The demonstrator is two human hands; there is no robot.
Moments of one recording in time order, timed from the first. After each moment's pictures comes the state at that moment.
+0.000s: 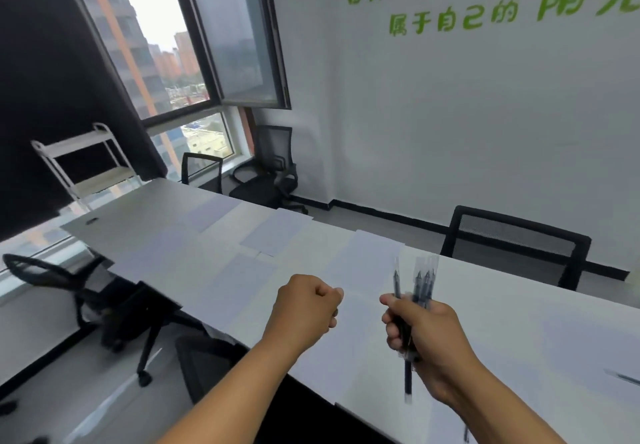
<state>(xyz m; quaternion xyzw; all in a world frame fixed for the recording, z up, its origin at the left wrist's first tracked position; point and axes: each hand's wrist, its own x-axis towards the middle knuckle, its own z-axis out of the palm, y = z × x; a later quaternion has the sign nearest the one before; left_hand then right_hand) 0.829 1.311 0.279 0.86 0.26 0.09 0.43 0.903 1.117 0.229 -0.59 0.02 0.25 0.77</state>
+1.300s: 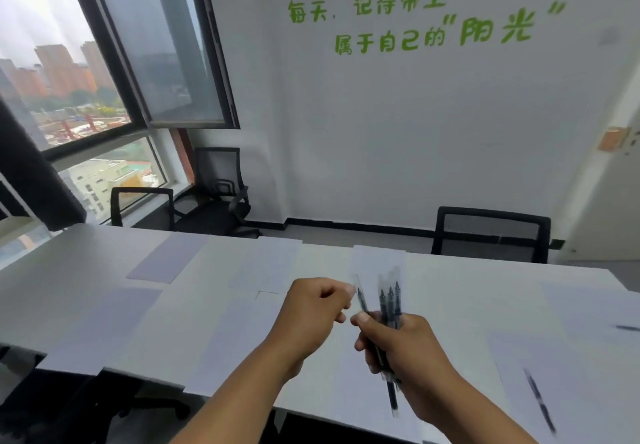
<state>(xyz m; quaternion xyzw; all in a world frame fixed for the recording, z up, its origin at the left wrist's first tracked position) 0.848 1.538 0.287 0.82 0.09 0.01 0.57 0.841 1.362 0.251 -0.67 0.01 0.15 0.73</state>
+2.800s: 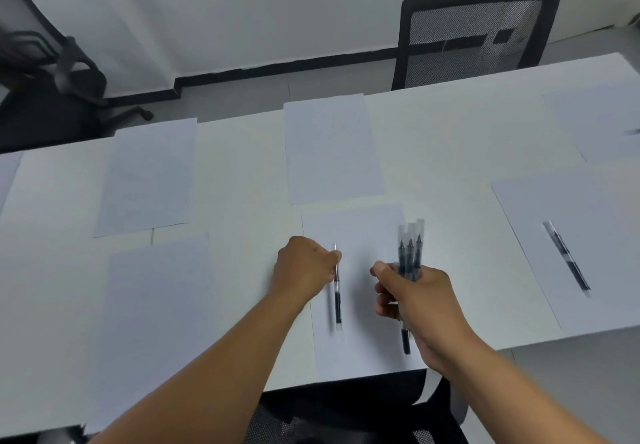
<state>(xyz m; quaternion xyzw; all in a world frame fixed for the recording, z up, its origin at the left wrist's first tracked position) 1.059 1.535 -0.006 0.86 0.16 -0.28 0.39 0.963 1.360 0.006 -0.60 0.33 0.09 0.72</state>
